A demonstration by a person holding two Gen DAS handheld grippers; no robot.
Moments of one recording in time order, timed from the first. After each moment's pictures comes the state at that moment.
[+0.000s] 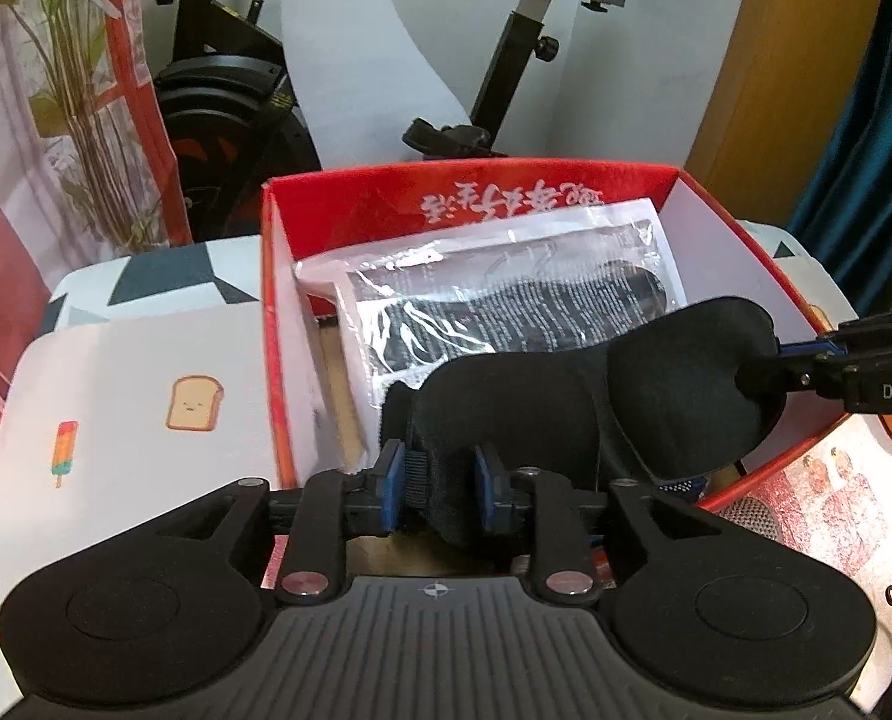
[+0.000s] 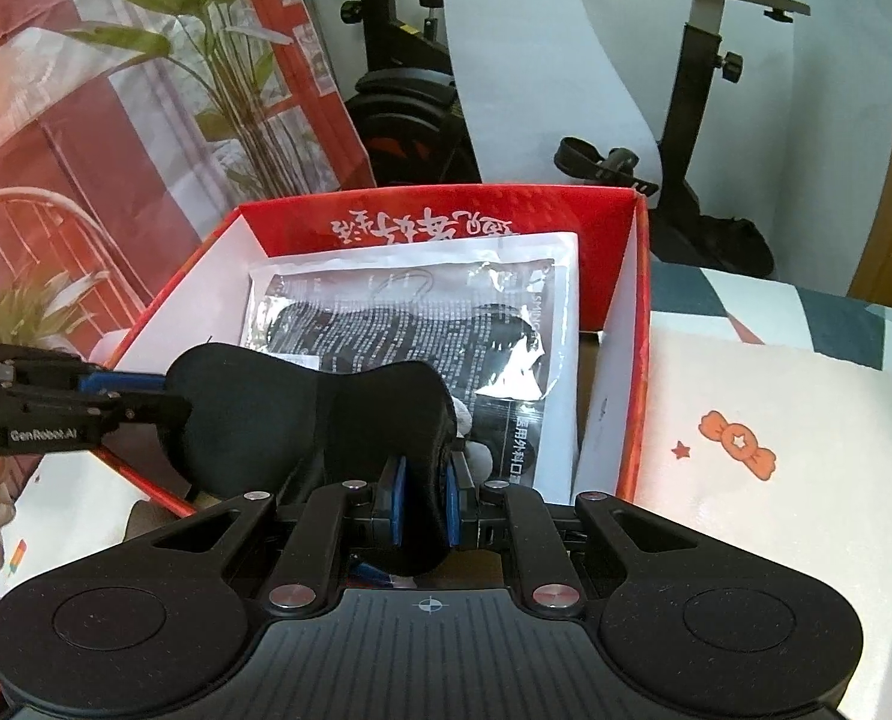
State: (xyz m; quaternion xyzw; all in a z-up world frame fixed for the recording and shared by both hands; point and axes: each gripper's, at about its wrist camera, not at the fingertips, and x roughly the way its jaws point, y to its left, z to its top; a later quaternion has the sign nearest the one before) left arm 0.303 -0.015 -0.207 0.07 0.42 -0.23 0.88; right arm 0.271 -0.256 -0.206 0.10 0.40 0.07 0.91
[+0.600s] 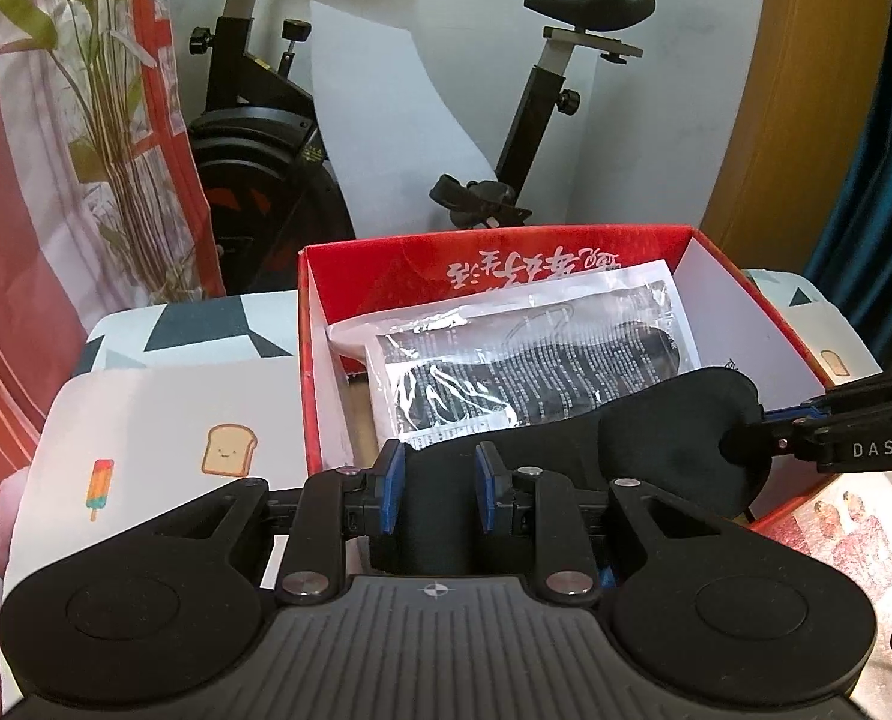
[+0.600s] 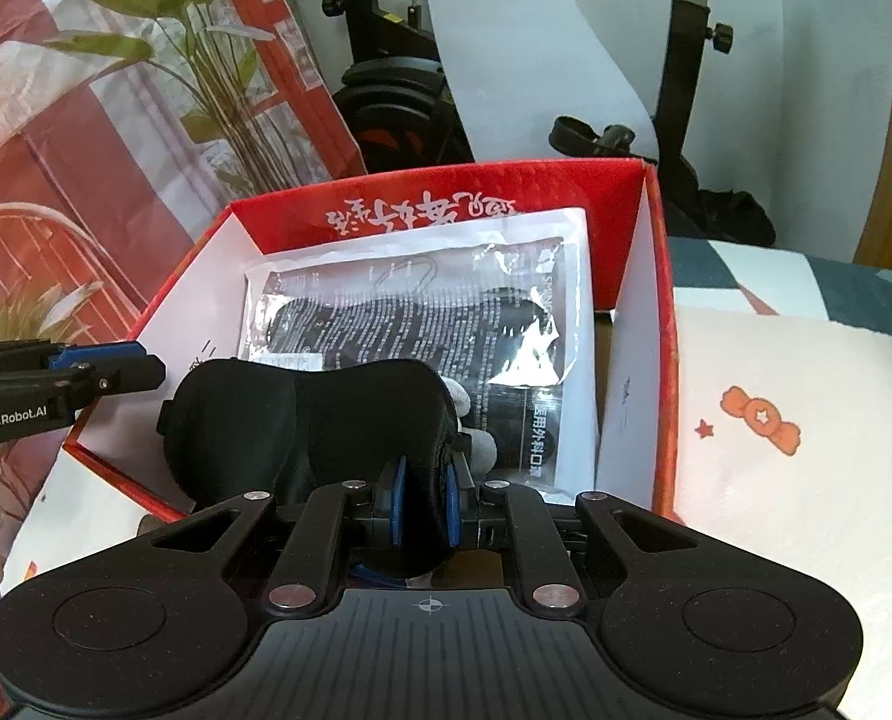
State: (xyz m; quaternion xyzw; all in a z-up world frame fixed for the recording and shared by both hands) left arm 0.295 -0.018 -0.190 0.07 0.38 -0.20 0.90; right arm 0.280 -0.253 -0.216 0.13 0.42 0.06 0.90
